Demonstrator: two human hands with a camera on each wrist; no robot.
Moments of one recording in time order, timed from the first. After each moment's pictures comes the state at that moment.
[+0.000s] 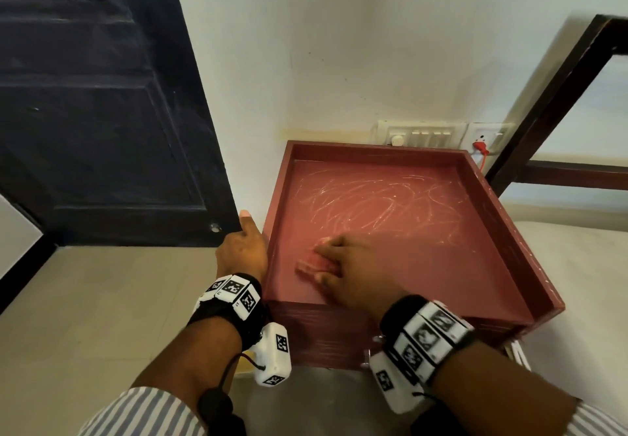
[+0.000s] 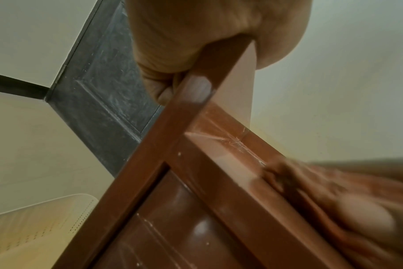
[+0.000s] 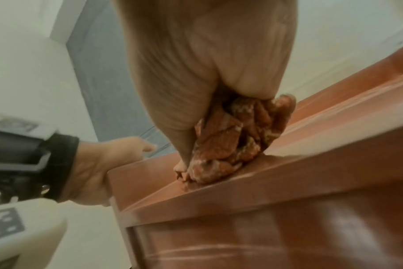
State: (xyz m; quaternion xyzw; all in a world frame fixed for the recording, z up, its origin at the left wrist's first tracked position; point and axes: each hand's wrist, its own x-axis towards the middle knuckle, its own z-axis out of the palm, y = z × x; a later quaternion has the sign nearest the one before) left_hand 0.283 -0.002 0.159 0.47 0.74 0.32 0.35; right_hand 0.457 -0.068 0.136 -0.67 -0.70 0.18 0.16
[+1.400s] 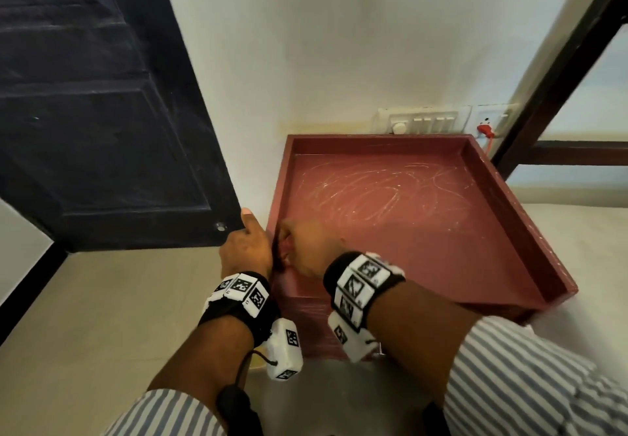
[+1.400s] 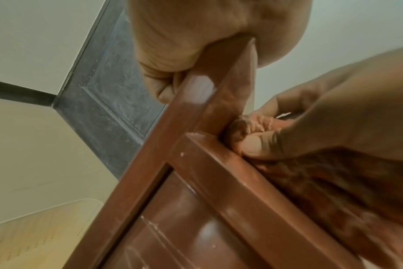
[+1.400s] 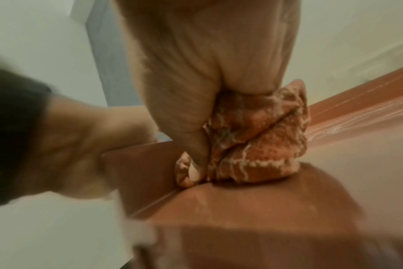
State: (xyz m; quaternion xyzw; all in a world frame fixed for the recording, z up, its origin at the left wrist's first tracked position) left_hand 0.283 -0.002 0.159 0.47 0.75 0.32 0.33; right_hand 0.398 -0.009 0.137 -0.63 -0.71 0.25 0.20
